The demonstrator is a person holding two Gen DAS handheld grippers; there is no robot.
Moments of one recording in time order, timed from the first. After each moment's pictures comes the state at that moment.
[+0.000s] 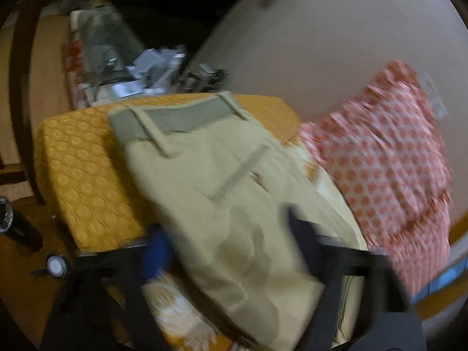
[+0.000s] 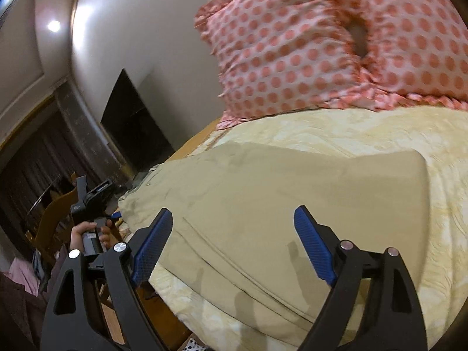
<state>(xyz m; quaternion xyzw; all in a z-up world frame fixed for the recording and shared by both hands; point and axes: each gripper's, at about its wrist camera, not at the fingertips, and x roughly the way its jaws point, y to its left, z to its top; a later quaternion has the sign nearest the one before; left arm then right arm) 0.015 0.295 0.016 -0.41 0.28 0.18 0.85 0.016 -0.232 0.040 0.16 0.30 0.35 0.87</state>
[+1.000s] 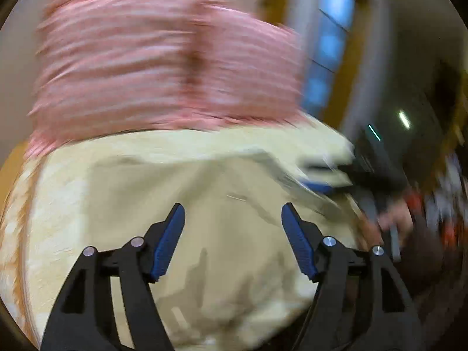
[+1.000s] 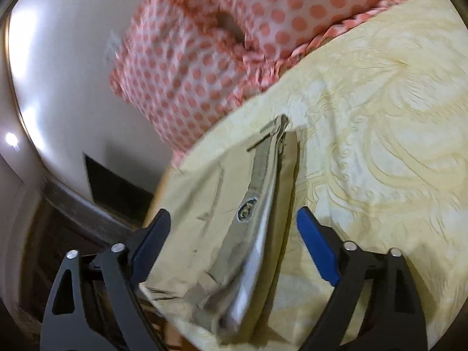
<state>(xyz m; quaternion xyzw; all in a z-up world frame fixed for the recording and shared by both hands) 0.033 0.006 0.087 -0.03 0.31 -0.27 0.91 0.073 -0.348 -0.002 0.33 0.38 0.25 0.83</state>
